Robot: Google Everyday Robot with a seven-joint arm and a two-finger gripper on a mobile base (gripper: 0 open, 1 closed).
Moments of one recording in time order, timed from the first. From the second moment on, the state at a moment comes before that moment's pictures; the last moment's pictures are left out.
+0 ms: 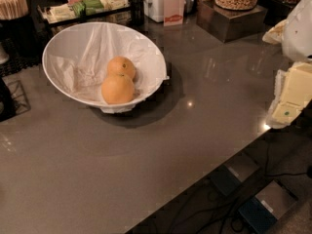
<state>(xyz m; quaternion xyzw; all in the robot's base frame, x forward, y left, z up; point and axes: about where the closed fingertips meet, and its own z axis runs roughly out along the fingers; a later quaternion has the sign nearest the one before) 0.438 -0.217 0.976 -0.60 0.78 -0.03 0.16</state>
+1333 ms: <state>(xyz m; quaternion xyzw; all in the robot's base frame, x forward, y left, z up) 0.491 -0.106 0.999 -0.71 0.67 -0.03 0.23</state>
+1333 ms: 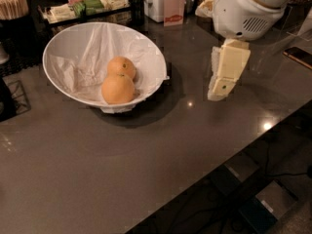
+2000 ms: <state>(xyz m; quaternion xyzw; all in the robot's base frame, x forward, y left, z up) 0.498 -0.097 0.996 -0.71 0.66 -0.03 0.24</state>
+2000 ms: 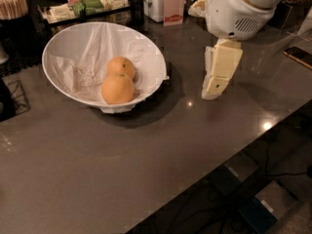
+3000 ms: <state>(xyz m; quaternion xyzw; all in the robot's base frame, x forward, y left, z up) 0.575 -0.019 0.998 -0.76 0.57 0.00 0.30</state>
